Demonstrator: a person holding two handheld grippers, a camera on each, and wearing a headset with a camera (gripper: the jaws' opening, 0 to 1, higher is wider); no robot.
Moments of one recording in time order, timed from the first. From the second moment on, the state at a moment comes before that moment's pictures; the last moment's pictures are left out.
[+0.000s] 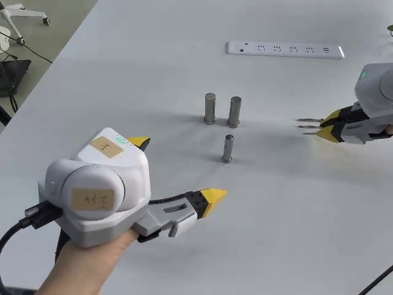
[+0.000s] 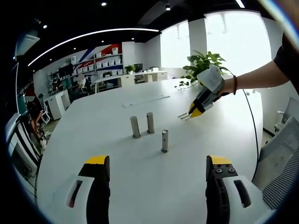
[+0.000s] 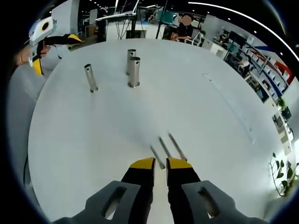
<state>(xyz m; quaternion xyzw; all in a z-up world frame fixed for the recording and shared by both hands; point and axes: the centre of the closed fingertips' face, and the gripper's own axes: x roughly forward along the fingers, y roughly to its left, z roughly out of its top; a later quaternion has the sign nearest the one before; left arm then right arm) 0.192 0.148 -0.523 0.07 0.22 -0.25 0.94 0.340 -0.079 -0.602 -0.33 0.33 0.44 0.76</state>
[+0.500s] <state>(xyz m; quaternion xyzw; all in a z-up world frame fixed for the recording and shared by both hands) 0.193 0.150 -0.521 0.07 0.22 -0.25 0.94 0.342 -0.084 -0.604 -0.35 0.36 0.46 0.73</state>
